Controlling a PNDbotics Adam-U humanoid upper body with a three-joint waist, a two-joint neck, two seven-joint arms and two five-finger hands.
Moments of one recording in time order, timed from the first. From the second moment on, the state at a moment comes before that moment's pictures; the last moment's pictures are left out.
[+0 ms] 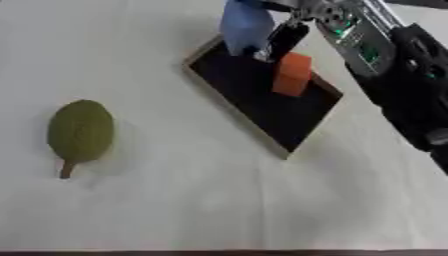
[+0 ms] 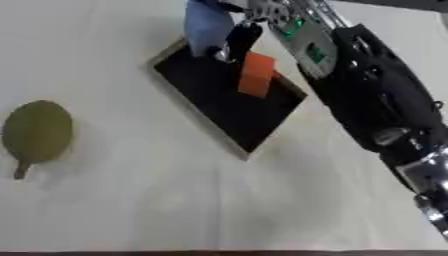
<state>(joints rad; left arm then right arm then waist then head) -0.33 0.33 0.42 -1.98 0.25 -0.30 0.03 -1.19 -0.57 0.40 -1.26 0.69 -0.03 0.54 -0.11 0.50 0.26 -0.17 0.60</state>
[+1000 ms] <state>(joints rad) -0.34 0.33 0.42 -1.98 0.25 -0.30 0.03 -1.19 -0.57 0.40 -1.30 0.76 -0.12 0.68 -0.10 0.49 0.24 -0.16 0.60</state>
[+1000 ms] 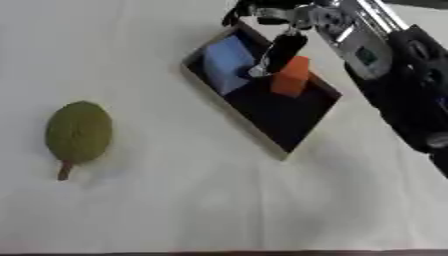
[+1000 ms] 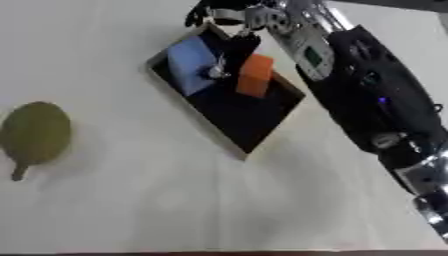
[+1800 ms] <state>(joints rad) -0.32 0.40 0.41 -1.98 0.16 -0.30 0.05 -1.02 -0.77 0.25 -1.75 0.43 0.10 0.56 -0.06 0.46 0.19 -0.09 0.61</state>
